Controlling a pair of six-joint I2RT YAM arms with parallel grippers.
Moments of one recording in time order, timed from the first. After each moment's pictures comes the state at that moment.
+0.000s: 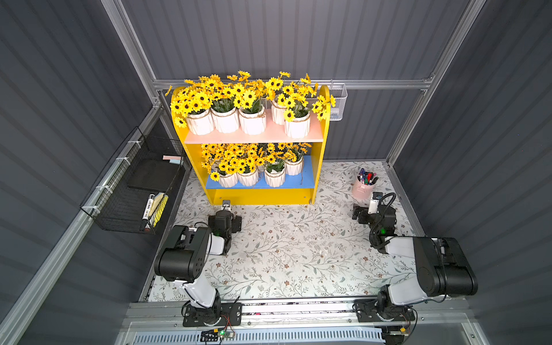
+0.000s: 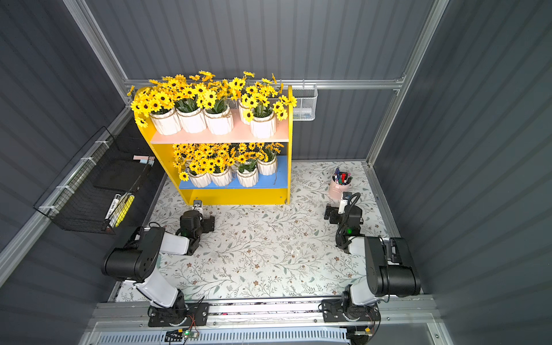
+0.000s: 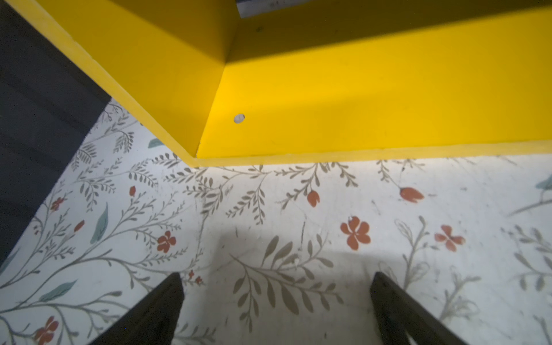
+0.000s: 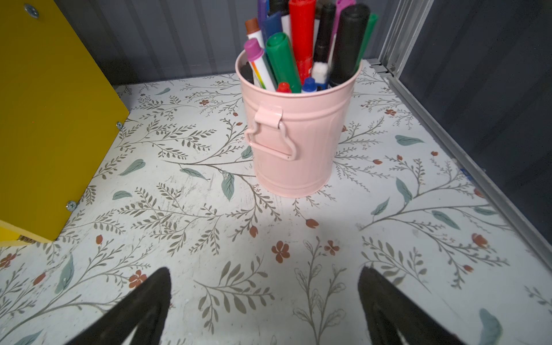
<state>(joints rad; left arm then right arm) -0.09 1.64 0.46 0.60 -0.29 0.07 -0.02 1.50 0.41 0.69 0.01 0.04</state>
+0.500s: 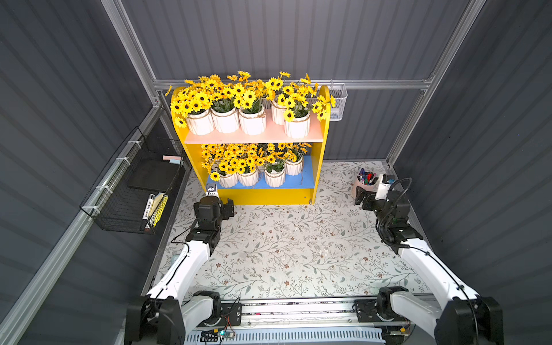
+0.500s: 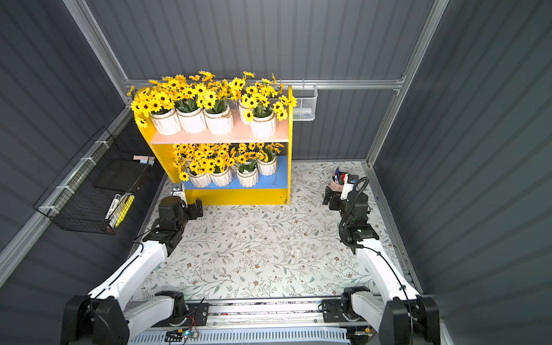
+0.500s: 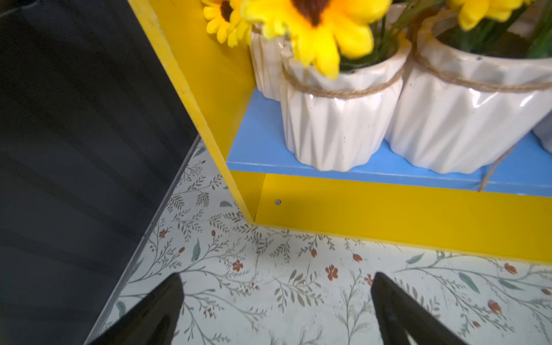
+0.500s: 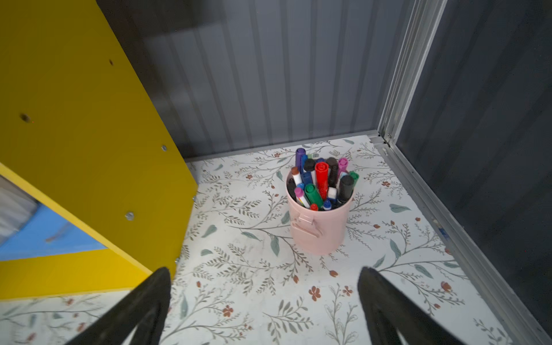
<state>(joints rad) -0.09 1.06 0.67 -0.06 -0.29 -0.04 0.08 1.03 0.69 0.08 0.06 0.21</state>
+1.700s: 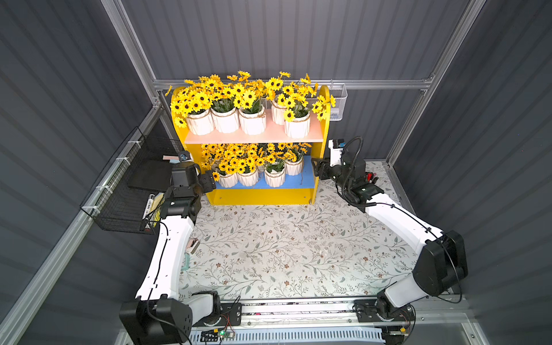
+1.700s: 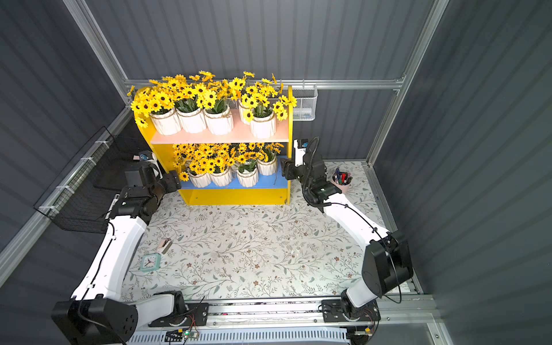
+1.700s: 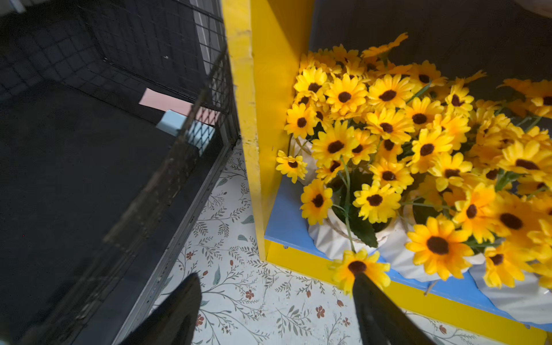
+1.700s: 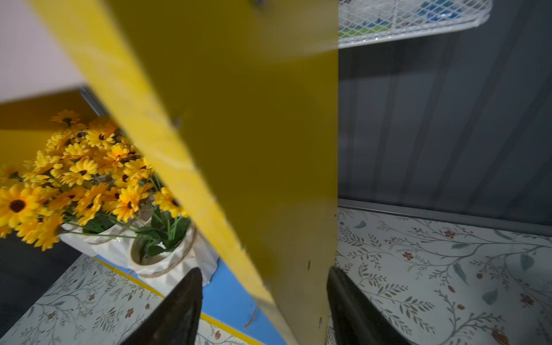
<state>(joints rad) 0.07 1.22 1.24 -0.48 -0.16 -0.14 0.44 1.57 1.28 0.09 0.02 0.21</state>
